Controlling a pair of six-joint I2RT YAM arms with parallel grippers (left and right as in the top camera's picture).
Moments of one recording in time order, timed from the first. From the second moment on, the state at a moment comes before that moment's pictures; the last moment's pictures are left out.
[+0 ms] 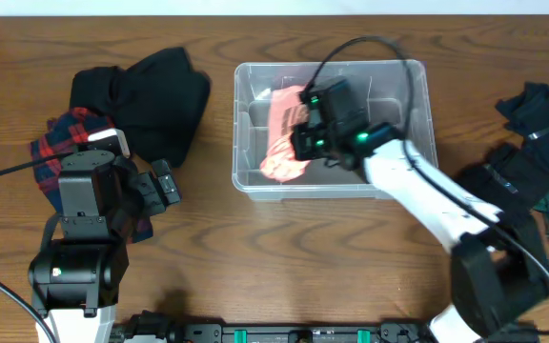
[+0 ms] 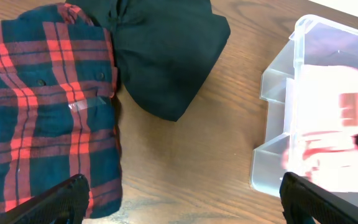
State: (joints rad) left arm -0.01 0.87 1.01 -0.92 -0.04 -0.29; right arm 0.55 1.79 1.24 -0.38 -0.21 0.43
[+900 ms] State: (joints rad) left arm -0.01 0.87 1.01 -0.92 -0.04 -0.30; right arm -0.14 1.16 1.26 -0.88 0.11 0.30
